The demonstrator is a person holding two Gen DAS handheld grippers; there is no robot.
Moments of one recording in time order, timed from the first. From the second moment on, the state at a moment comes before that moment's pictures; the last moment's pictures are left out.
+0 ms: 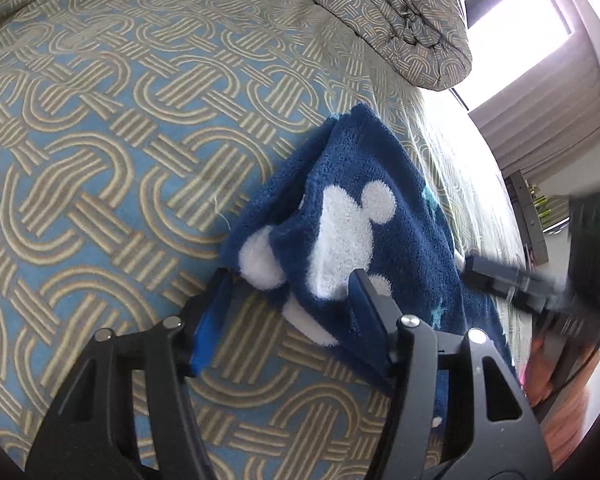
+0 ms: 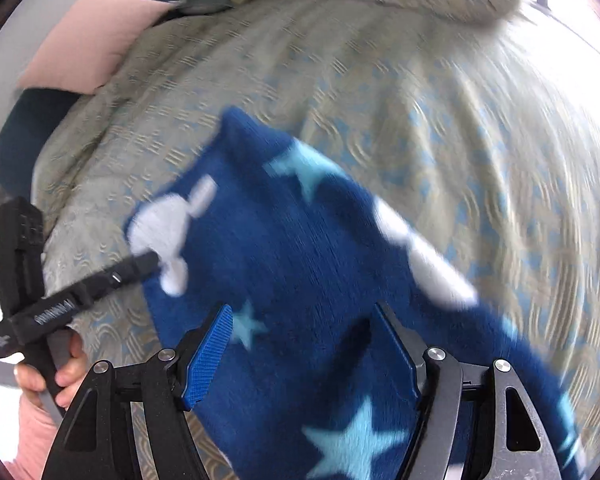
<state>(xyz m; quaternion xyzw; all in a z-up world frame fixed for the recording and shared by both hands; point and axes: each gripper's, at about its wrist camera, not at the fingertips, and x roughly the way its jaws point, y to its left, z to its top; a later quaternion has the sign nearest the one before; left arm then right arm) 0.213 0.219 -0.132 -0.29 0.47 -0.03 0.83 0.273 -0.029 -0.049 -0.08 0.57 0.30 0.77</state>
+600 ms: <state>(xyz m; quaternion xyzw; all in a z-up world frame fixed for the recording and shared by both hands) 0.219 0.228 -0.139 -0.30 0.46 -0.05 0.84 0.365 0.097 -0.107 -0.21 0.60 0.40 0.66</state>
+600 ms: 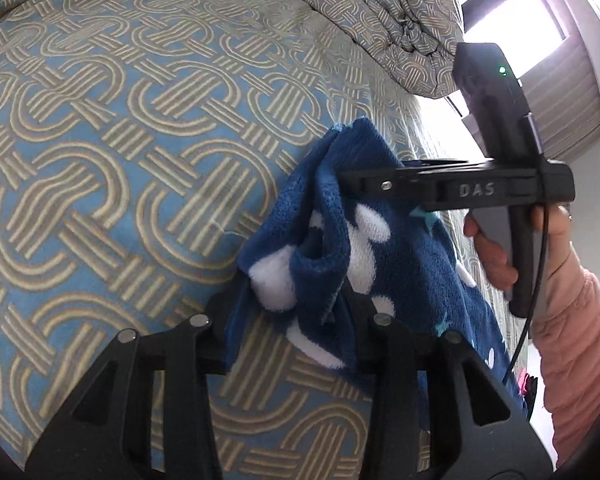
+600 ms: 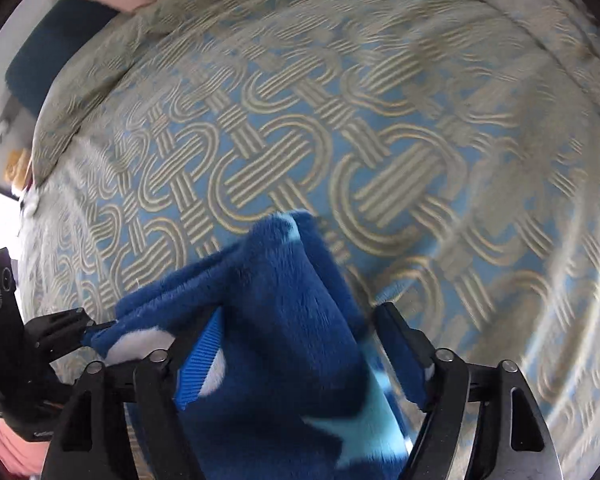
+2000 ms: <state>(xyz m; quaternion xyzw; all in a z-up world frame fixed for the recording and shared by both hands) 0.110 -0.071 0.032 -0.05 0.38 -0.31 0.87 0.196 -0.257 0.074 -0.04 0.47 0.33 0.81</state>
